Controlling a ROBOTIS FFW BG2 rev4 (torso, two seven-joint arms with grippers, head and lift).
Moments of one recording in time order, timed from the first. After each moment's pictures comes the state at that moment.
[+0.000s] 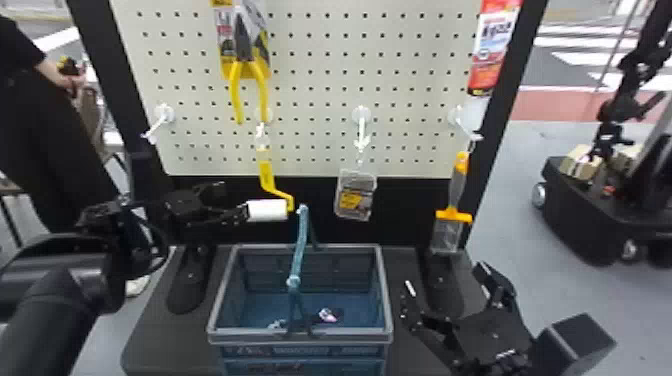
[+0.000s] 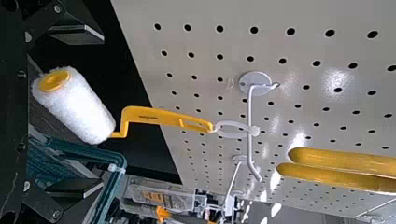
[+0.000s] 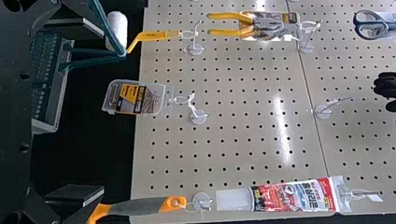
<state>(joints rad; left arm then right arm) -0.52 0.26 0.01 -1.06 0.18 0.16 -1.03 0.39 -0.10 0.18 -2.04 -0.07 -0.09 0.15</state>
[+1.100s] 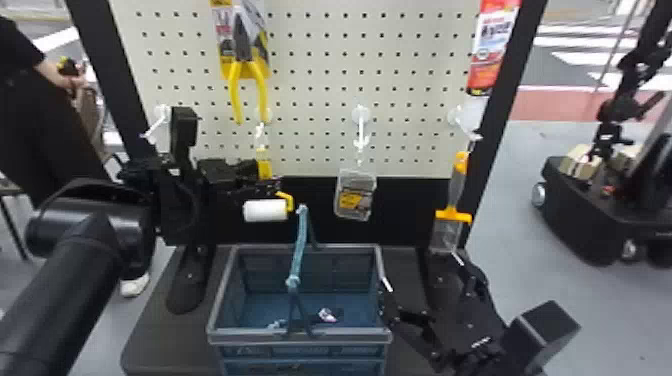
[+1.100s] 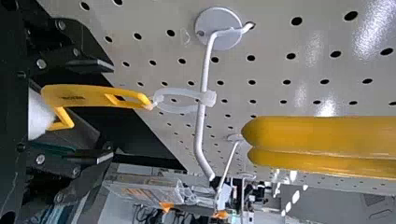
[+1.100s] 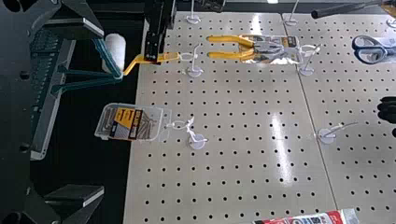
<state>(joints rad) -0.70 0.25 -0.14 -0.95 0.12 0.18 -1.03 0.31 -0.13 0.24 -1.97 -0.09 -0.12 0.17</state>
